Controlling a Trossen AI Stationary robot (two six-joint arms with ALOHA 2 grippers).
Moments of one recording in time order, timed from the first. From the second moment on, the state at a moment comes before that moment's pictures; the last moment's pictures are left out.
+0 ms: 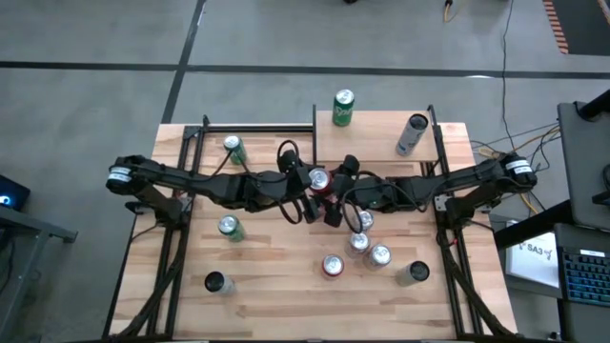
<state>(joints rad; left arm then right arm) -0.12 1.56 1.28 0.03 -0.53 -0.05 0.13 1.44 1.06 0.03 0.47 0.00</state>
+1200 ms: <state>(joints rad) -0.12 1.47 1.28 -0.06 -0.54 0.01 0.11 1.40 1.07 -0.03 0.47 0.00</state>
